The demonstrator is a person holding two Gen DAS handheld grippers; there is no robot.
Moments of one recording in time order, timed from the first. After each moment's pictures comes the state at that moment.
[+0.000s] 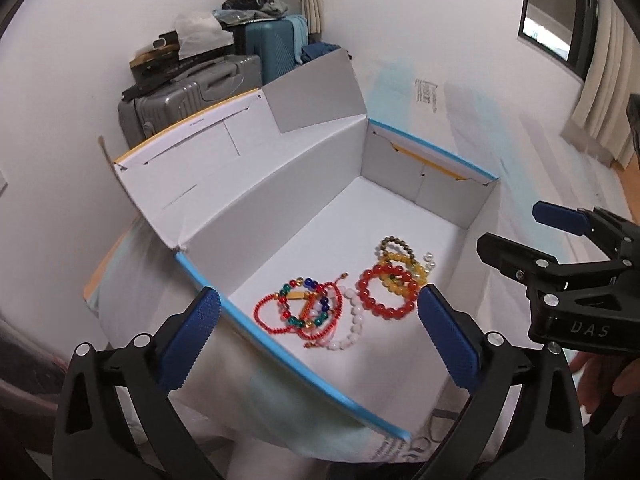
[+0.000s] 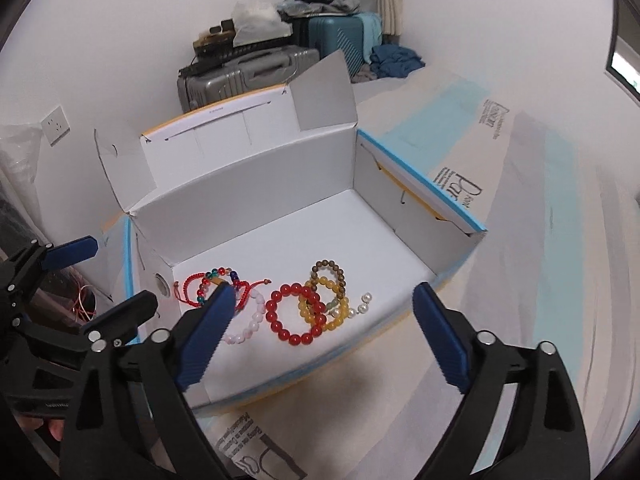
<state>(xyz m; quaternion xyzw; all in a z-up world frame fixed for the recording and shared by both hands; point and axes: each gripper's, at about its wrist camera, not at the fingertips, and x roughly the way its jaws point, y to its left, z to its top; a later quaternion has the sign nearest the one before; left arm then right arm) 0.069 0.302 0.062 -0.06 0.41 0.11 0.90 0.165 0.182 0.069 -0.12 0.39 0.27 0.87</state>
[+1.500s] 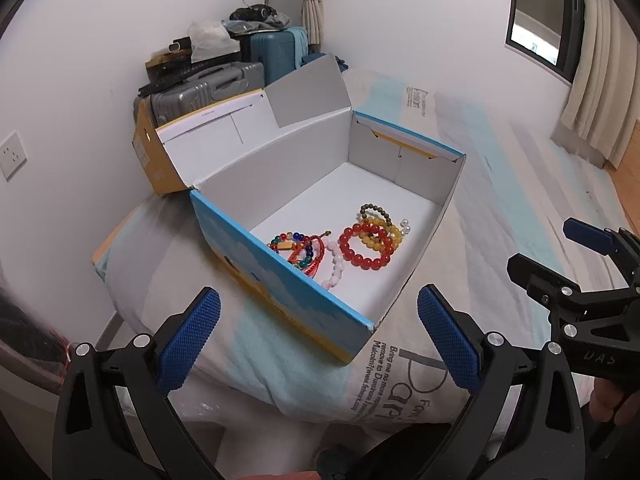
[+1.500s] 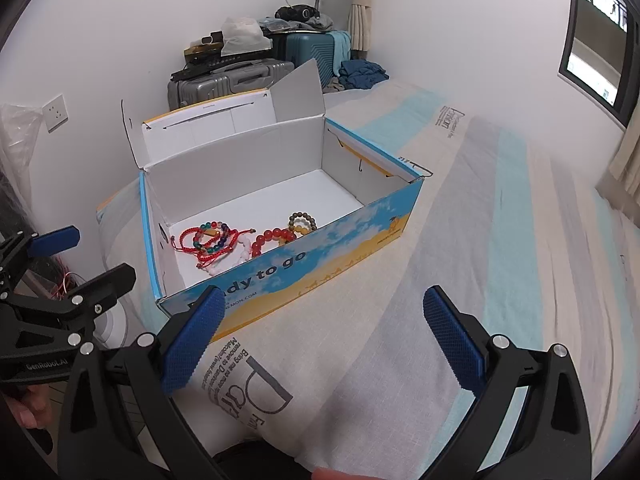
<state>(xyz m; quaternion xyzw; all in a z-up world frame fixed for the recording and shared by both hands) -0.008 0.261 0.055 -0.06 0.39 0.12 0.91 0.071 0.131 0.062 -0.13 0.36 0.22 0.90</state>
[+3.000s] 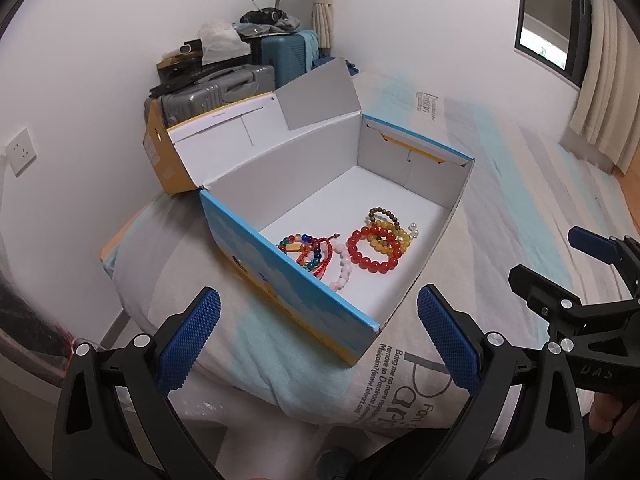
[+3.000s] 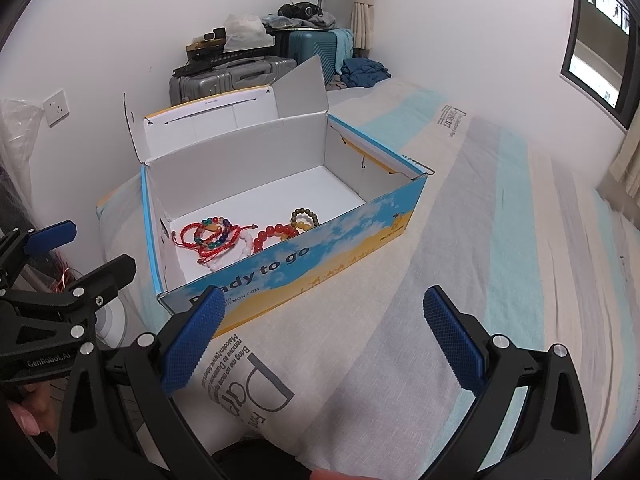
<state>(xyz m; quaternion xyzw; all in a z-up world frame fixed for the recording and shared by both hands) -0.010 0.252 0.055 -0.06 0.38 0.15 0.91 0.066 0.134 0.058 -0.13 0.36 0.22 0.90</state>
